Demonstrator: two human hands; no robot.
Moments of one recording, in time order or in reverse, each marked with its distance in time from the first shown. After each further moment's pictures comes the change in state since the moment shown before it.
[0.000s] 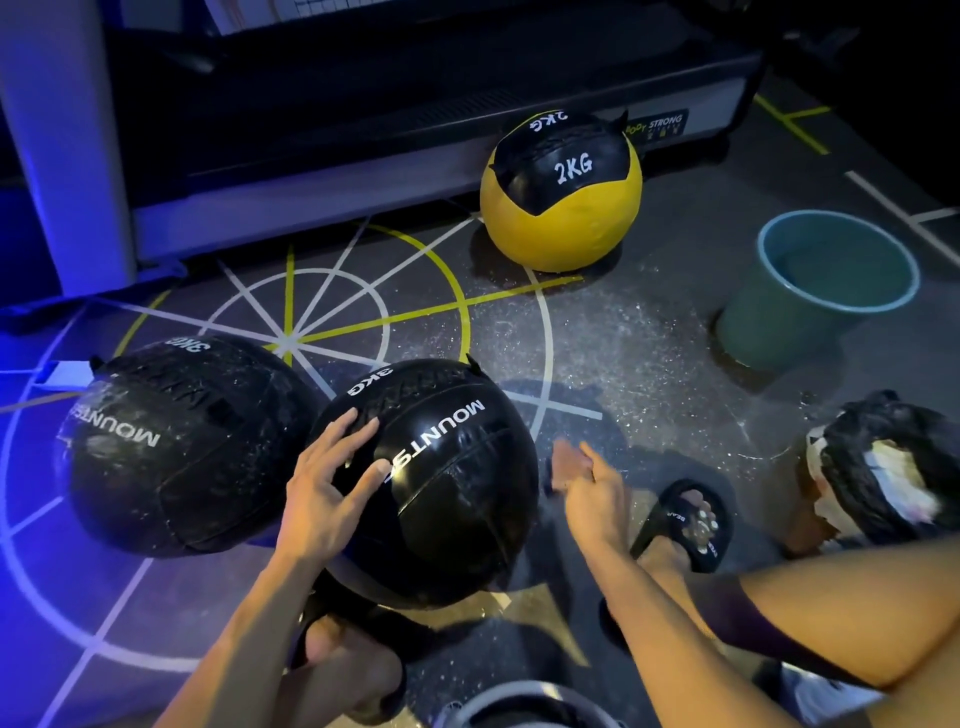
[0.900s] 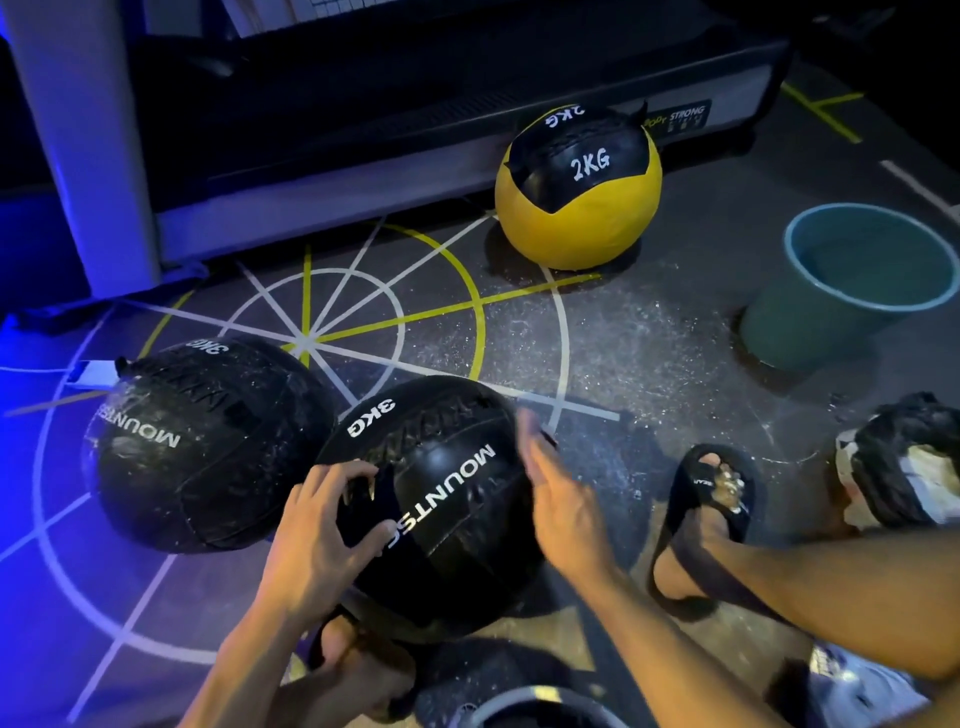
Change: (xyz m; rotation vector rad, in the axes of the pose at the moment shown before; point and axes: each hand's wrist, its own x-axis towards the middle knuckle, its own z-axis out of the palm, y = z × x) left_hand -0.036 0.010 -0.026 0.230 -0.105 0.043; right_hand -0.014 0.003 0.027 -0.148 -0.239 -0.618
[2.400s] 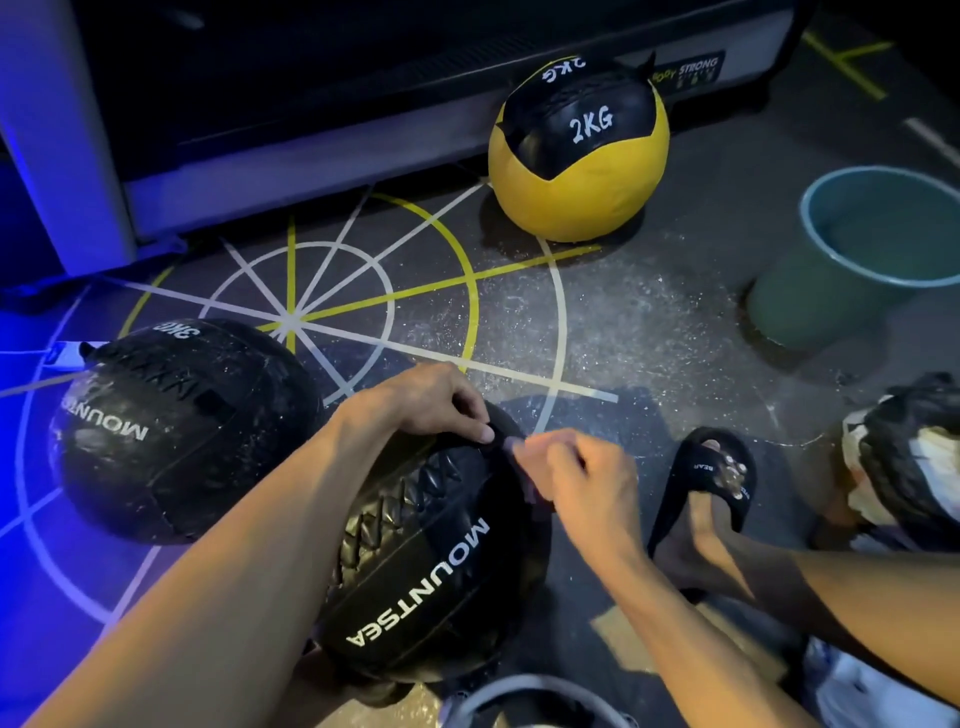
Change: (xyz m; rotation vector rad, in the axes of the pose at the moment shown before) left_hand 0.178 0.090 0.034 0.111 -0.752 0.111; right_hand 0.009 -0.047 -0.055 0.223 0.197 0.232
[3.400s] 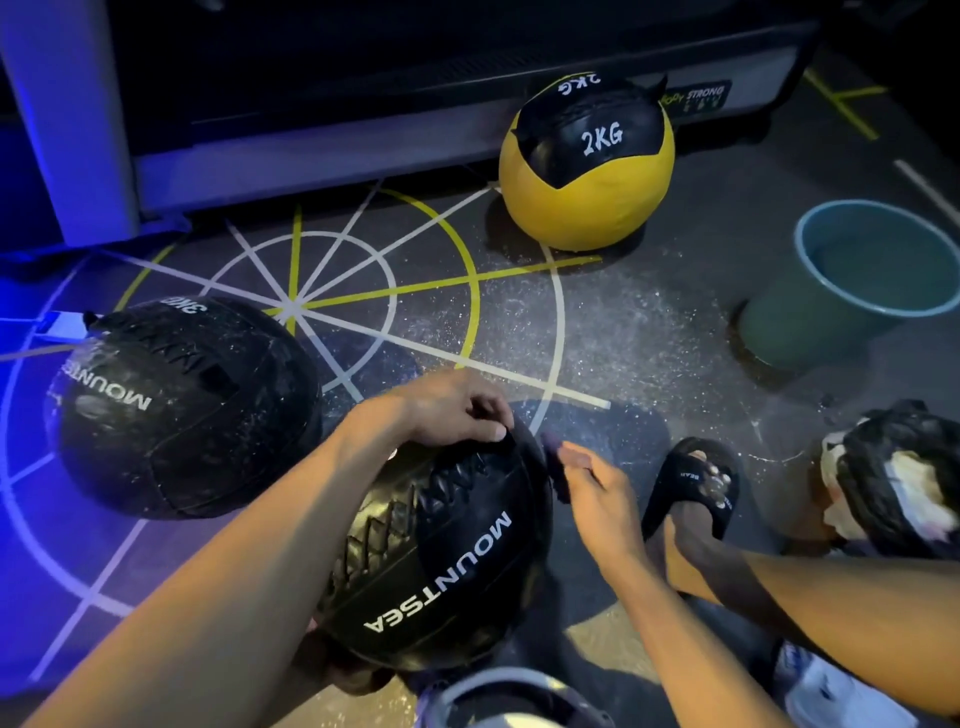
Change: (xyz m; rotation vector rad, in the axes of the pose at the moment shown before) left_hand -0.023 0.018 0.017 -0.032 0.028 0.093; right_hand 0.000 0.058 0.000 0.130 -0.094 0.270
